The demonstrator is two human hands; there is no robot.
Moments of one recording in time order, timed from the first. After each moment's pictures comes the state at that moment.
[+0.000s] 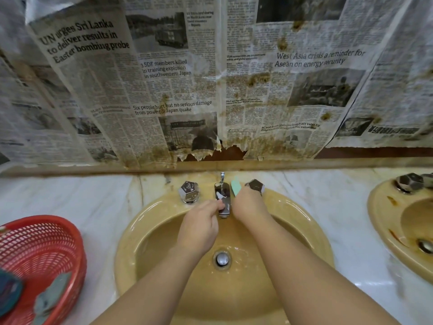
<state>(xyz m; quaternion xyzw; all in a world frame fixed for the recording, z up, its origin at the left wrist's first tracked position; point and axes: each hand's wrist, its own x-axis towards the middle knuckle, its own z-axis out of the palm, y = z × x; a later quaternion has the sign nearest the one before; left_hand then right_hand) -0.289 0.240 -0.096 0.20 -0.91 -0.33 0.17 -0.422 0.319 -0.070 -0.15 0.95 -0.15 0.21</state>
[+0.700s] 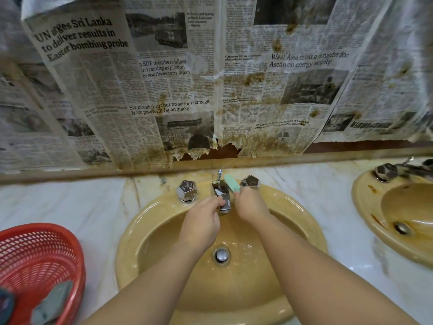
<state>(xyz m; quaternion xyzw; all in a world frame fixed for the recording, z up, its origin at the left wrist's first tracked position) -0.287 0.231 -0.096 0.17 -0.91 -0.35 0.16 -0.410 0.334 -0.078 -0.14 0.95 -0.23 0.18</state>
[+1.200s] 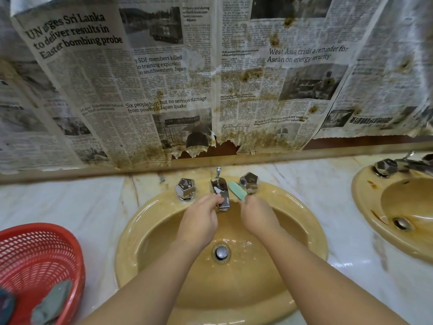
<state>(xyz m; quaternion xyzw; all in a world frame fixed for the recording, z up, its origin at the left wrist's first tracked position) -0.286 0.229 -0.099 0.17 -0.91 -0.35 0.16 -0.400 0.366 -0.106 -0.18 0.96 -0.15 0.14</state>
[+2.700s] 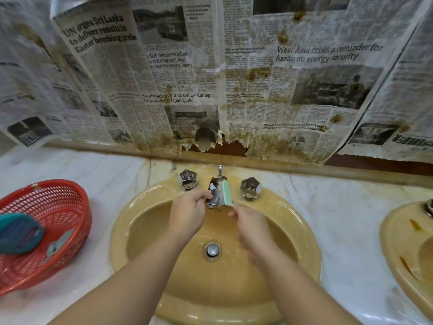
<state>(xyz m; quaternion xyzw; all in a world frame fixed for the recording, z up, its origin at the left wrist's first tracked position) -0.302 0.274 -0.084 0.40 -0.82 -0.36 0.21 -0.399 0.407 -0.084 -0.05 0.76 -0.53 0.38</state>
